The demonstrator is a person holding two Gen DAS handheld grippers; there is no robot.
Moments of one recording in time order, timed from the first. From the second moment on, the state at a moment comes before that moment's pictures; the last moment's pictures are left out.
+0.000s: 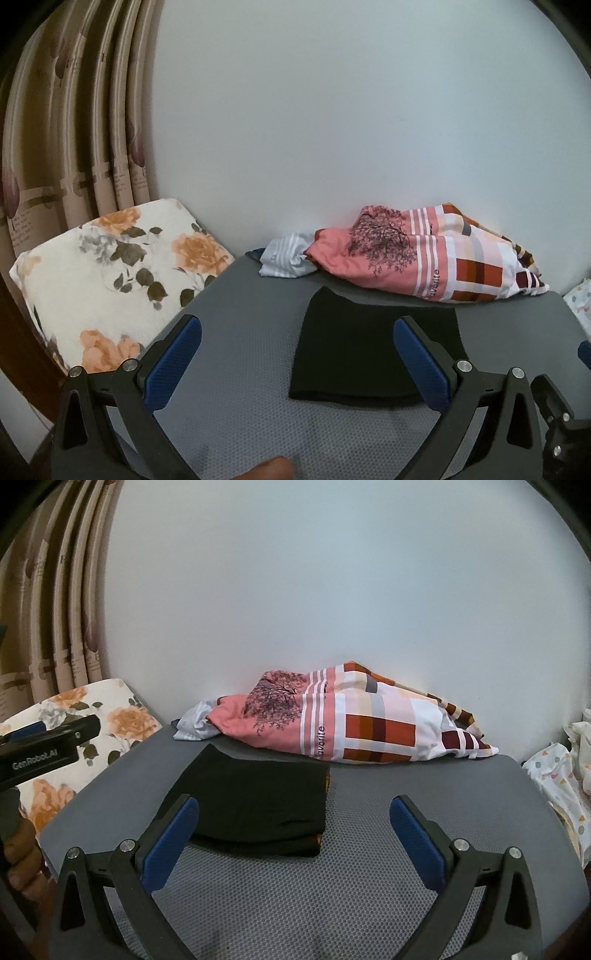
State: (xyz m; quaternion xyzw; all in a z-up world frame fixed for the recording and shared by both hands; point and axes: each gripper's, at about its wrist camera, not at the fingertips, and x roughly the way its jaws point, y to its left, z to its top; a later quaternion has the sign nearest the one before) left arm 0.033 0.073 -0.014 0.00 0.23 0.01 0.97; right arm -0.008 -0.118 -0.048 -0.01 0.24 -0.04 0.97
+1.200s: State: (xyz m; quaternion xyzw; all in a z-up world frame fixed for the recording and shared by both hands) left arm 0.043 0.068 -0.035 0.02 0.25 0.01 0.97; right arm -0.002 -0.110 -0.064 -0.02 0.26 -0.02 0.97
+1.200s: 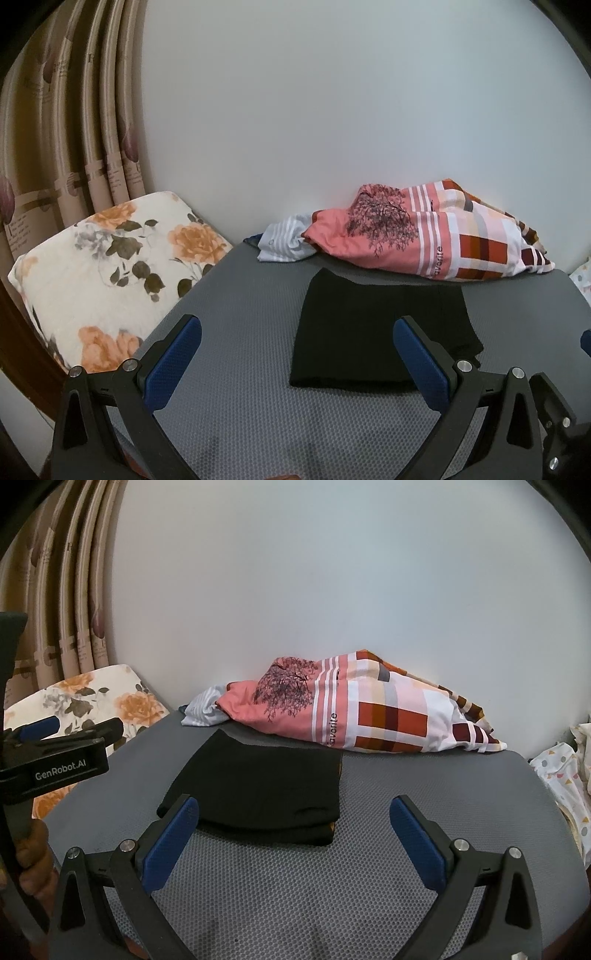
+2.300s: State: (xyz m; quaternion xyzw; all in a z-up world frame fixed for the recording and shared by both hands) left arm 0.056 0.058 -0.056 0.03 0.29 0.00 0.96; right arm 0.004 -0.107 -0.075 -0.02 0.27 -0.01 0.96
